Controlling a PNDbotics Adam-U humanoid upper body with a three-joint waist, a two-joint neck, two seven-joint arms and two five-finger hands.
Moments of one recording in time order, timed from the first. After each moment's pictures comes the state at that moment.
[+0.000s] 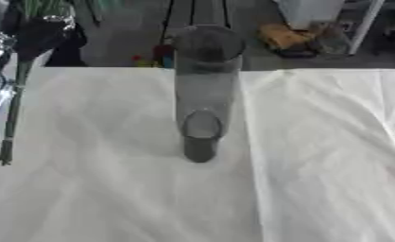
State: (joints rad) left arm -0.98 0.61 -0.16 -1.58 -0.06 0.45 0.25; right arm -0.32 -0.22 -0.07 -1.98 0.24 -0.51 -0.72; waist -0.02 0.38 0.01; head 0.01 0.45
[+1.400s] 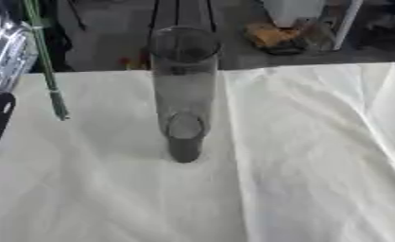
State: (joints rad) left arm -1.16 0.53 -0.15 -1.55 0.21 0.29 0.53; right arm -0.30 -0.22 -0.06 -1.98 0.24 -0.51 -0.71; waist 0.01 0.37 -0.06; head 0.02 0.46
